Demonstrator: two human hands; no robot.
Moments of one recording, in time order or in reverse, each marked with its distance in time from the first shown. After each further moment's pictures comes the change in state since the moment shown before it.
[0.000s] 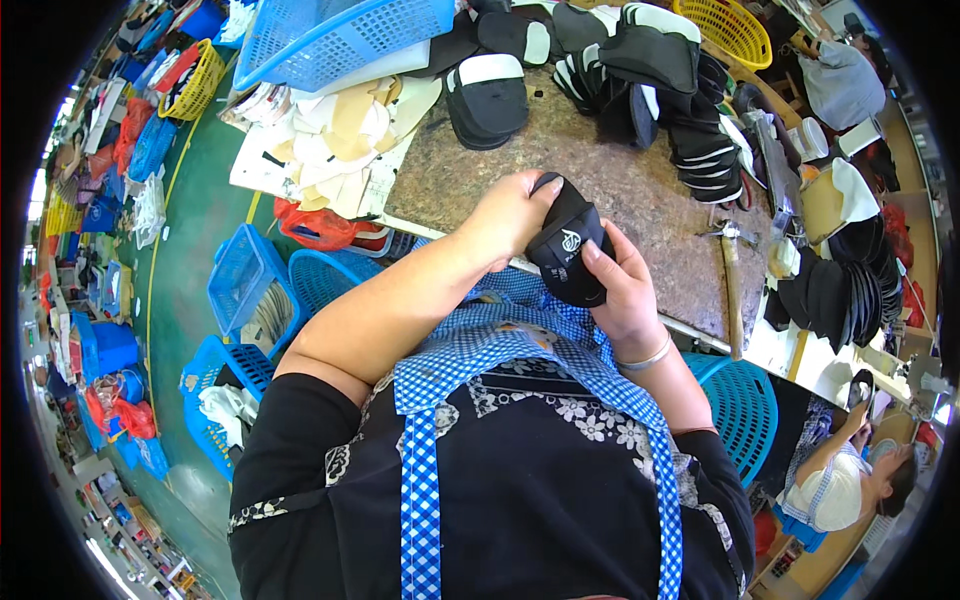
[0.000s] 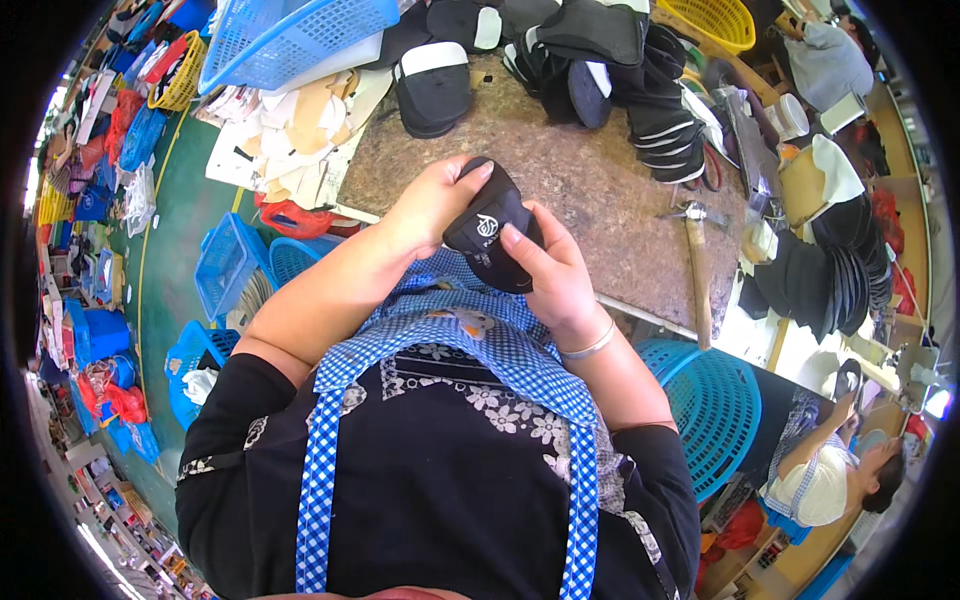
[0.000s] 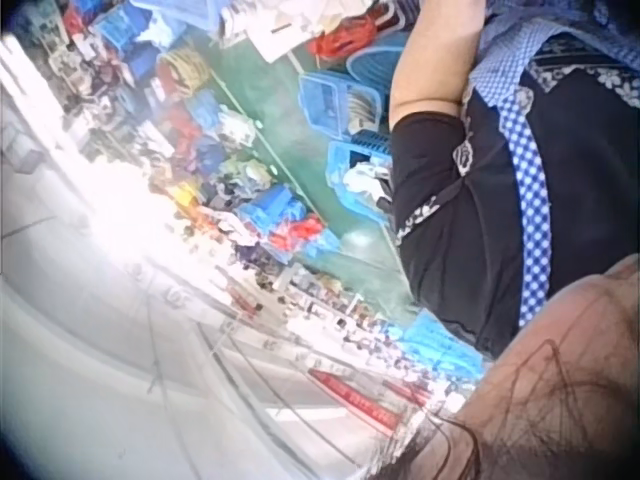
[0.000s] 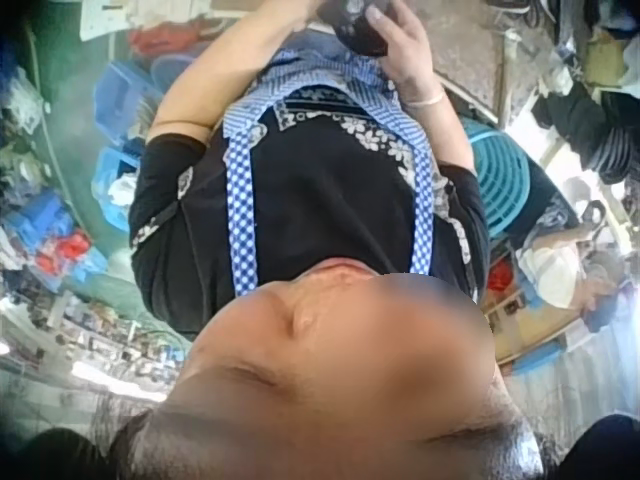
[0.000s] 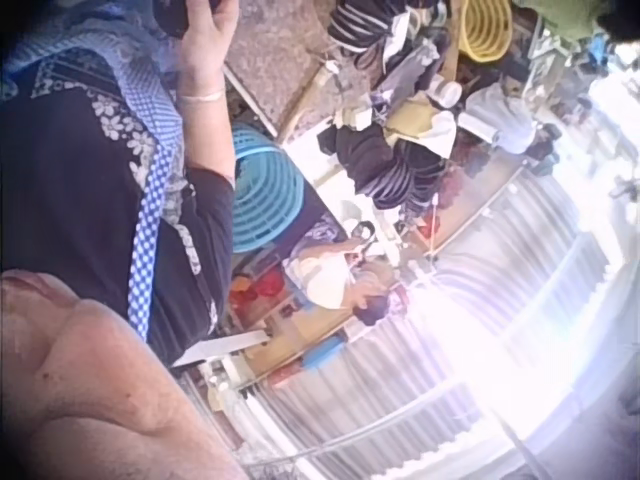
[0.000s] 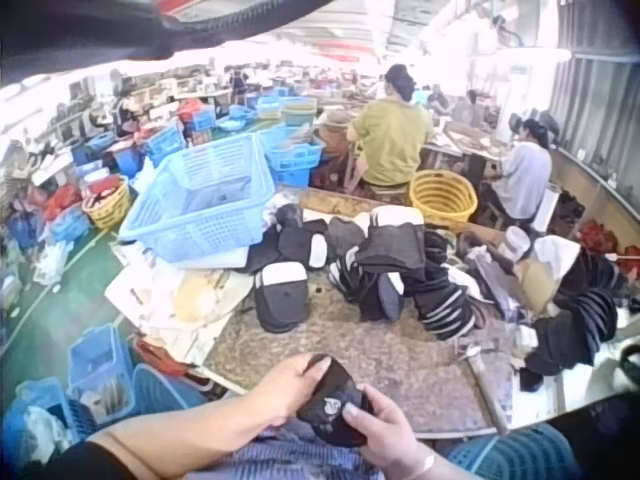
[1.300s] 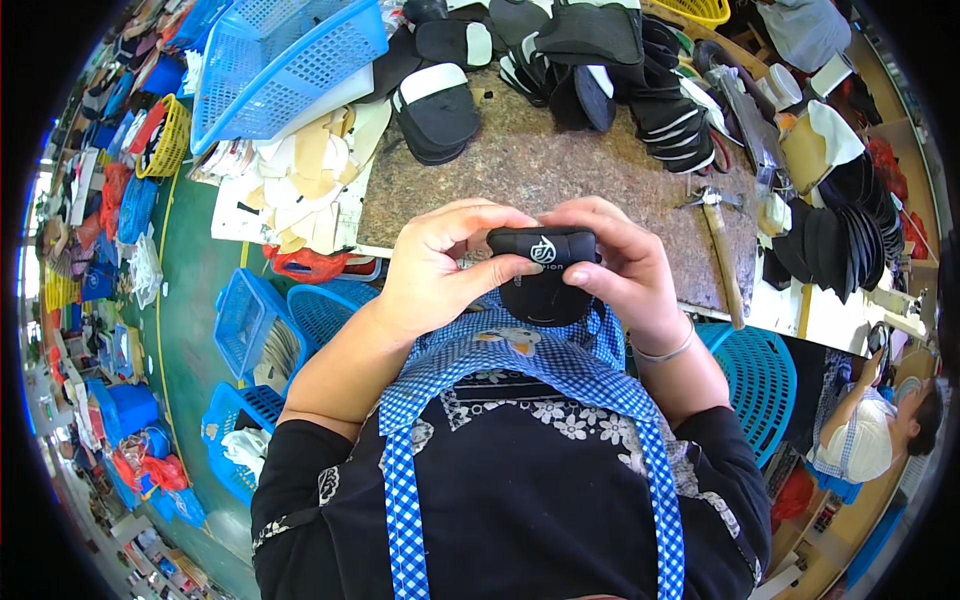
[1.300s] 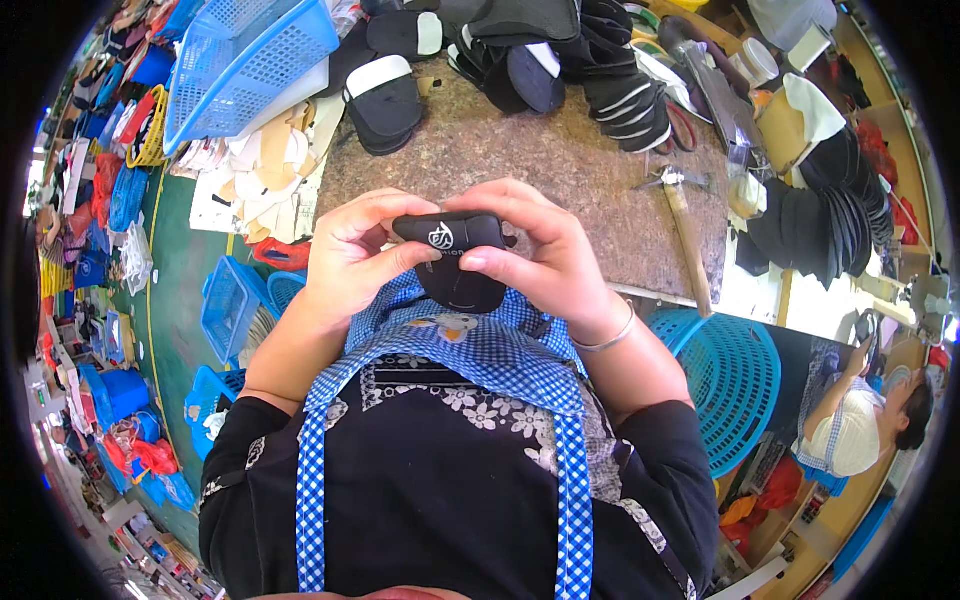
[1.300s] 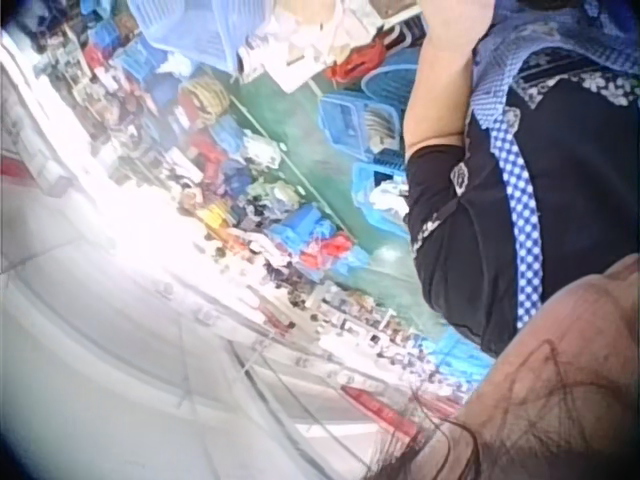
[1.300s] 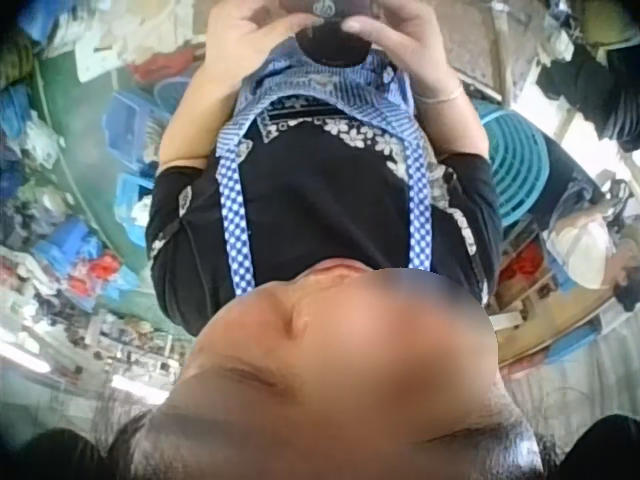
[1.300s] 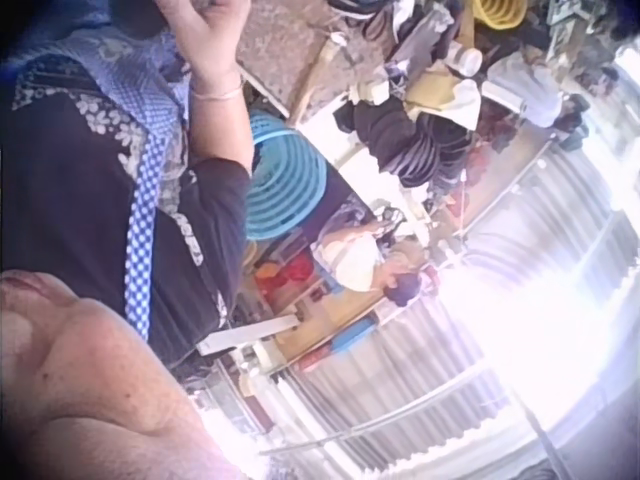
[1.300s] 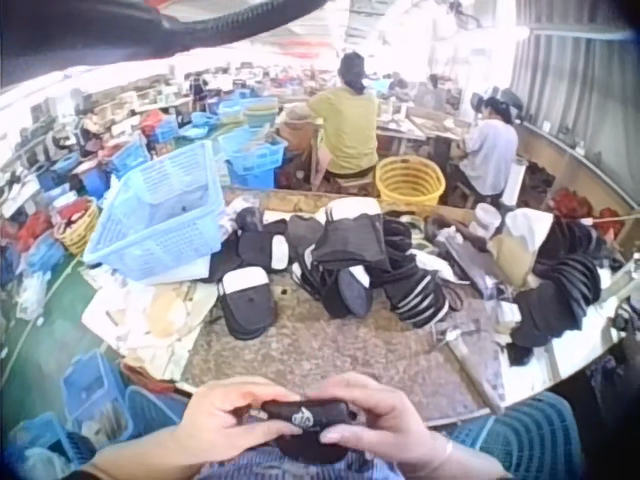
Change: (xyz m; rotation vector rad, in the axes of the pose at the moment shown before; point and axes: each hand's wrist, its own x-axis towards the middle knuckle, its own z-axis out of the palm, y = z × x) left_hand -0.051 0.035 -0.019 0.099 -0.173 0.575; right_hand -0.003 -0.042 -0.003 -0.768 -0.078 -0.565
